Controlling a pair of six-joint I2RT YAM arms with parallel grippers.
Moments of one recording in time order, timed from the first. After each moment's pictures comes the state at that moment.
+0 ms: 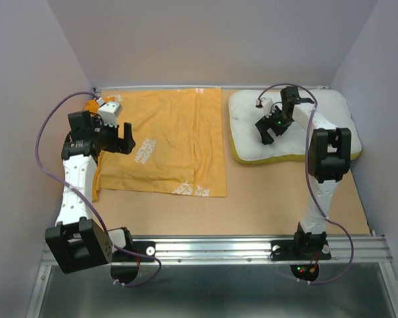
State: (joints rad) left arm 0.20 1.20 1.08 -0.60 0.47 0.29; right arm 0.04 2.09 1.69 -0.79 -0.34 -0.70
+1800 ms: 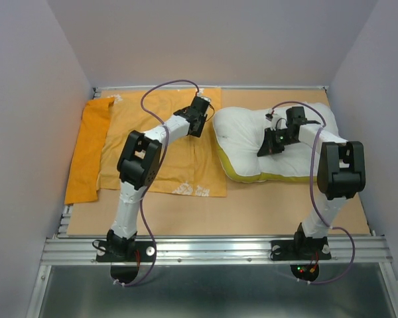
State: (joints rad) left arm -0.54 2.20 1.73 -0.44 -0.30 -0.09; right arm 0.01 1.85 1.23 -0.57 -0.66 -0.13
